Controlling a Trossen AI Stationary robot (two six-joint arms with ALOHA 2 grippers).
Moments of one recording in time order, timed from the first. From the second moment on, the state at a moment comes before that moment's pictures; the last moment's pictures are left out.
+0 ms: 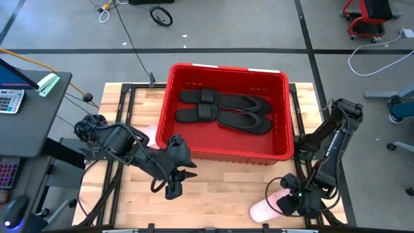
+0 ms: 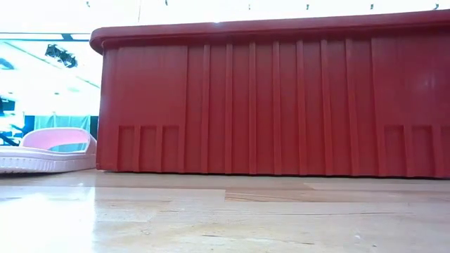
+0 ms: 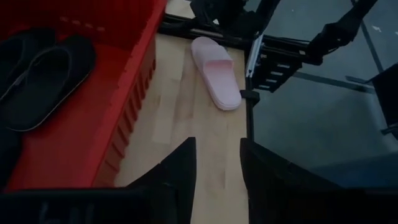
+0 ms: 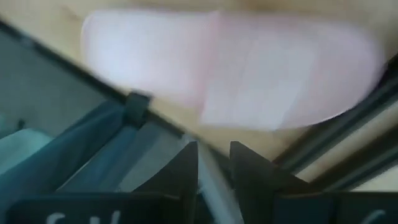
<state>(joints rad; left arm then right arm) -0.52 1.80 2.33 -1.24 -0.32 -0.57 1.09 1.37 1.02 -0.86 -0.04 2.17</state>
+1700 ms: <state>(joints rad) -0.55 1.81 2.31 -1.22 -0.32 -0.76 1.23 1.09 0.48 -0.43 0.15 2.19</state>
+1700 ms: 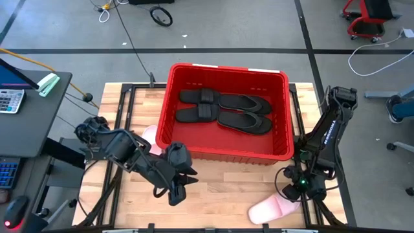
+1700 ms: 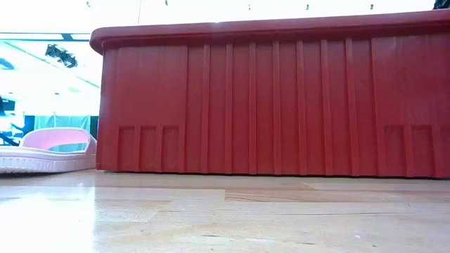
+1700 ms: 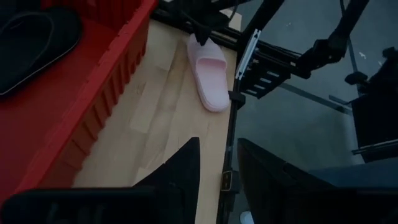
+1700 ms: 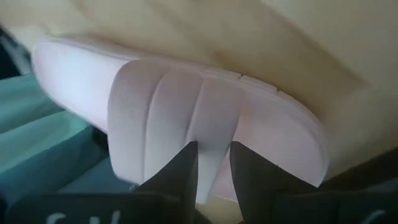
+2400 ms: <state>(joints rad) -0.53 1.81 2.31 -1.09 -0.32 -0.76 1.27 1.07 0.45 -0.35 0.20 2.18</state>
